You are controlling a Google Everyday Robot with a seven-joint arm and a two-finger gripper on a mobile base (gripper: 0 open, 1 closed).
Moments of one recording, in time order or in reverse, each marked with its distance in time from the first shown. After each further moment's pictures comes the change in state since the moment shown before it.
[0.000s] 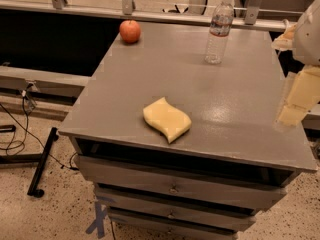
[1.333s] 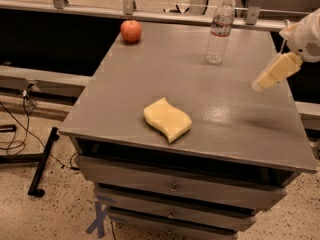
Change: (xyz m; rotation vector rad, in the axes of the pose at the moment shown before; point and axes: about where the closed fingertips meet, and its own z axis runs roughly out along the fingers) arm 0.034 -0.143 0.078 0.190 -0.280 0.265
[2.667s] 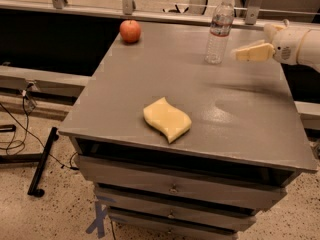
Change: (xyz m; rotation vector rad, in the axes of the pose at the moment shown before) arm -0.044 -0.094 0.076 0.040 -0.714 0.298
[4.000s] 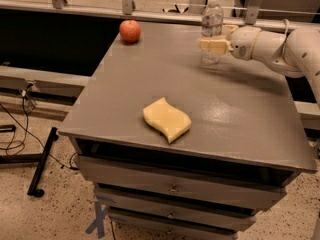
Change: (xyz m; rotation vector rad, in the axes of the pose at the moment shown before) arm -0.012 0.033 0.107 -0.159 -0.158 -0.052
